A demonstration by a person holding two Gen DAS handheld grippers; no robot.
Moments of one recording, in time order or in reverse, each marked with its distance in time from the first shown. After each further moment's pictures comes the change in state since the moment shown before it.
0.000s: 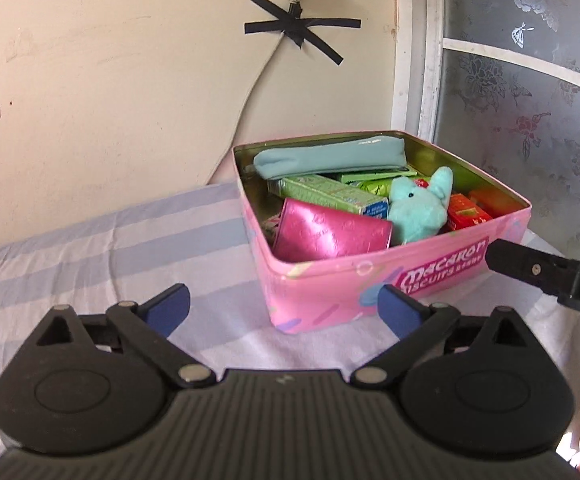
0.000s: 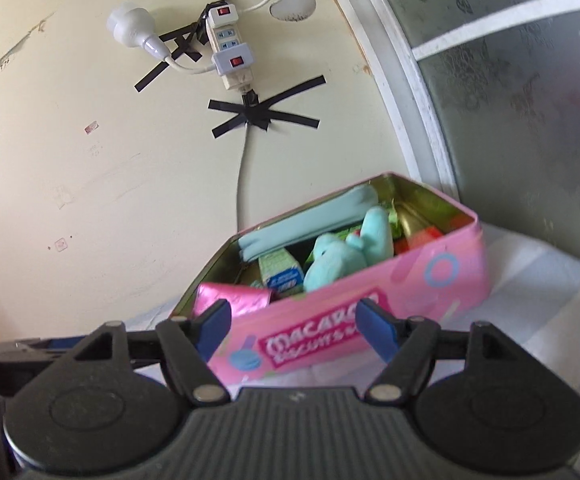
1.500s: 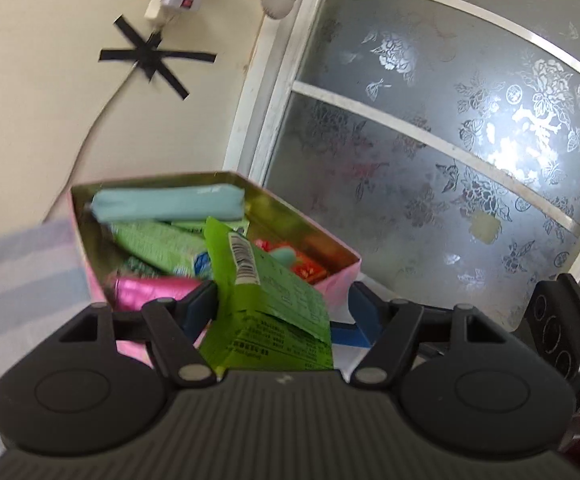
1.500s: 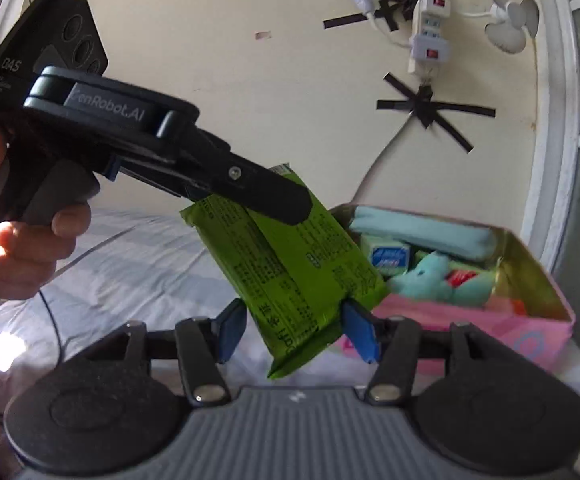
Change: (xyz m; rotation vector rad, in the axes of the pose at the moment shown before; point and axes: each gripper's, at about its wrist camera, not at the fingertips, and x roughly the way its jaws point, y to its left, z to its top) left arm 0.001 0.002 0.062 0.002 -0.065 -0.588; right arm -0.003 0.047 -0.006 -0.565 0.068 0.190
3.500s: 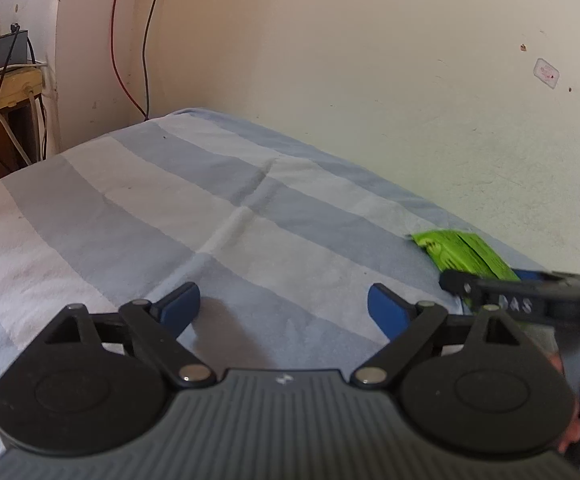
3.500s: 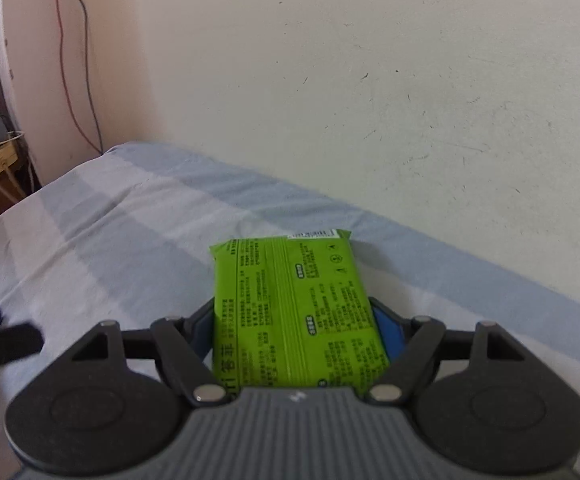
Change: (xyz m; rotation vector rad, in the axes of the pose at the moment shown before) left arm -0.249 0.288 -0.156 -0.663 -0.155 1.180; right arm 0.387 0.278 0.086 -0.155 0.345 0.381
